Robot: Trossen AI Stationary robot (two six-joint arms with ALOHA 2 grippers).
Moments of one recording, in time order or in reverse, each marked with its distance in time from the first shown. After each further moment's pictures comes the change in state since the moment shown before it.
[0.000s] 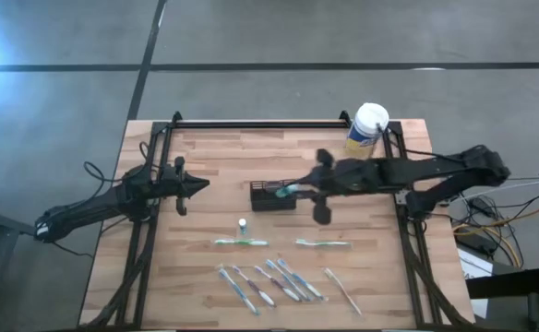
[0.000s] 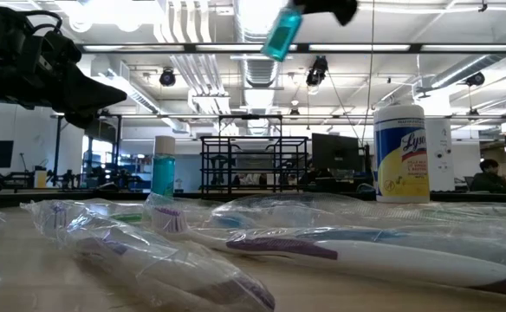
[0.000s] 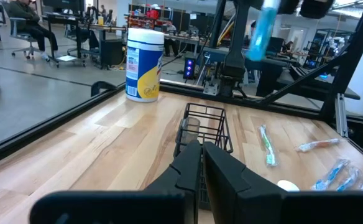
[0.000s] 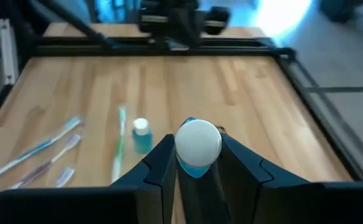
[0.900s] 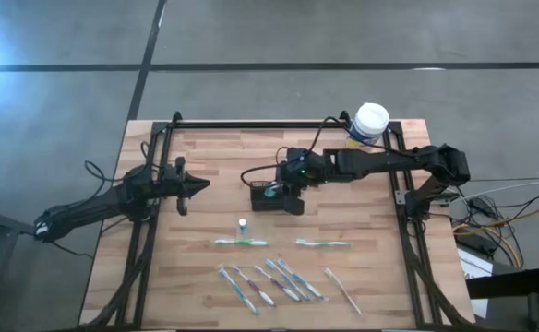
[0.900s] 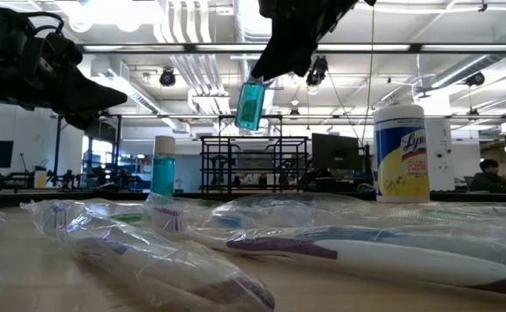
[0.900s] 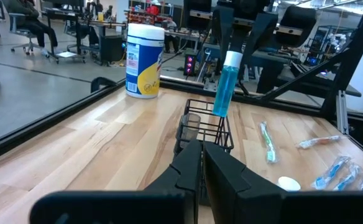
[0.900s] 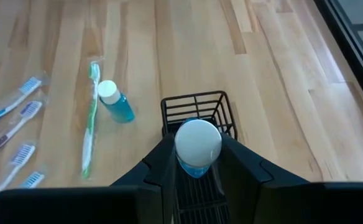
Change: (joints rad) left arm 0.000 0.015 0.000 0.000 0.000 0.000; right arm -0.157 0.312 0.167 -0.100 -0.176 -0.023
